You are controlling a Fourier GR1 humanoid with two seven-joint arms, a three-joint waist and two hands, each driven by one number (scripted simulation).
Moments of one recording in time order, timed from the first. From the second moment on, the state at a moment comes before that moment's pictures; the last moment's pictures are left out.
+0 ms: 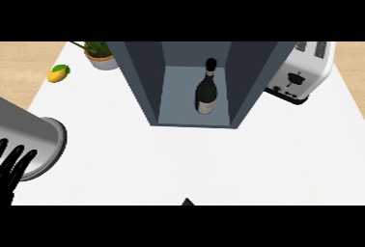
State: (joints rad) left arm 0.27 1.11 -0.53 -1.85 1.26 0.03 -0.93; right arm -0.24 -0.05 0.83 -2.36 -0.03 -0.04 0.72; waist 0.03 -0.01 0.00
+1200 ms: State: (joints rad) left arm 0.46 1.23 -0.30 -1.67 1.28 -0.28 -0.93; right arm -0.90 -0.01 0.60 -1.80 -0.15 -0.43 0.57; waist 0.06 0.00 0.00
